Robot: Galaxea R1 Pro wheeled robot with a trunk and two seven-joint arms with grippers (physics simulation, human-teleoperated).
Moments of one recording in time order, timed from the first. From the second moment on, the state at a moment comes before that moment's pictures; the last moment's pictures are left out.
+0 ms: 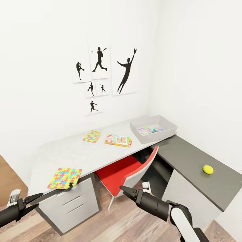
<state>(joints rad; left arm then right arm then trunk) -0.36 0.50 0.52 -0.64 0.28 0.81 -1.20 -0.17 -0.06 0.22 -1.47 -1.06 0.81 0.47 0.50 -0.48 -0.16</state>
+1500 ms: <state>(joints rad) -0.36 0.45 0.59 -0.65 0.28 0.77 -1.18 -0.17 -0.06 0.22 -1.47 -1.06 0.81 0.47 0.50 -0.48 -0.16</state>
